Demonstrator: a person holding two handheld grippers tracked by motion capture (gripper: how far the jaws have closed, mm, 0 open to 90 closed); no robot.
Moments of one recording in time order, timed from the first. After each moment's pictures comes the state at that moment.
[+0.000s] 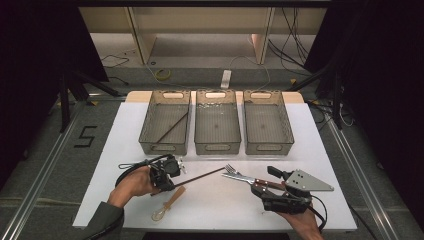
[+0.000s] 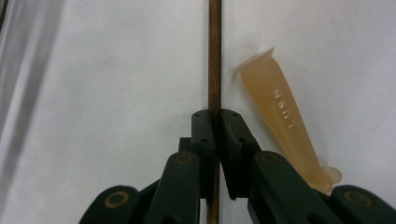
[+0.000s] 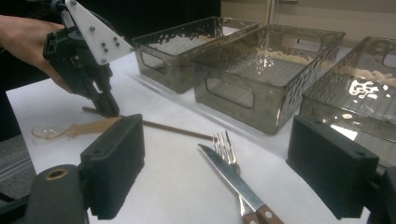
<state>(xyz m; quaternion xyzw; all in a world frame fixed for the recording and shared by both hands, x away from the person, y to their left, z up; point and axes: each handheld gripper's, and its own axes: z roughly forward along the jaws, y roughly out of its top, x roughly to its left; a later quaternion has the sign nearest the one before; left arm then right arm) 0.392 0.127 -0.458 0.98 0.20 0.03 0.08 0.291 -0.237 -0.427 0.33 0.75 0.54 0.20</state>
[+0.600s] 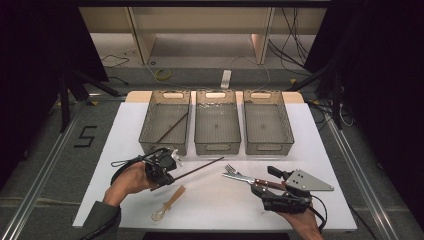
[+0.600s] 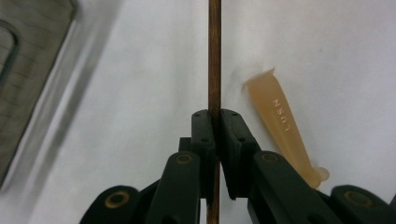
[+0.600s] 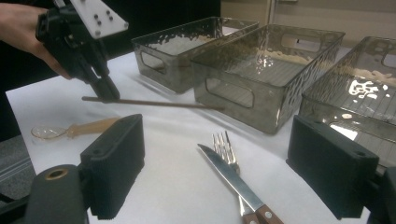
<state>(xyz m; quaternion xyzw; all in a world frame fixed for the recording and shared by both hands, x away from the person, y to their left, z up) 0.395 0.137 -0.434 0.97 0.22 0.03 0.14 0.291 -0.237 -0.427 0.33 0.75 0.54 0.20</state>
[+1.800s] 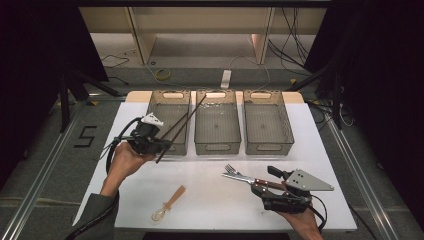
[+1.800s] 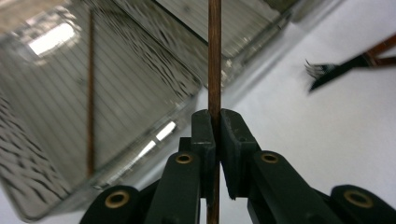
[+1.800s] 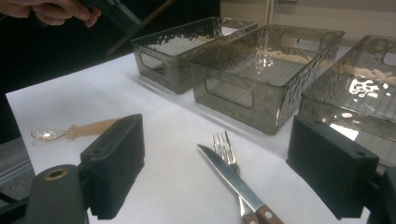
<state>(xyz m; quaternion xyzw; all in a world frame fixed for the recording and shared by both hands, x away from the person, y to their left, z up) 0.426 0.173 -0.368 0.85 0.38 0.12 0.34 0.293 -0.238 -0.428 0.33 0.75 0.54 0.20</state>
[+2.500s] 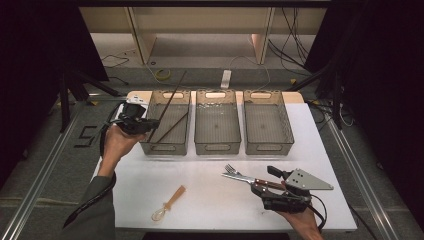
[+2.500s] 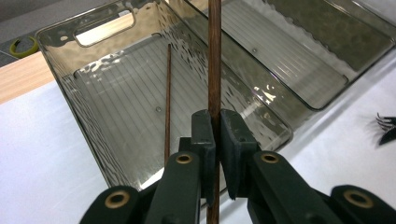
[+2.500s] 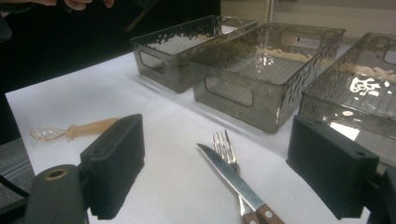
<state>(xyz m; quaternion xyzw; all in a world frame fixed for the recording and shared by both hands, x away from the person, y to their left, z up) 0.468 0.209 -0.360 0.81 0.43 0.16 0.36 0.294 -0.237 -0.429 0.34 0.75 0.54 0.19</state>
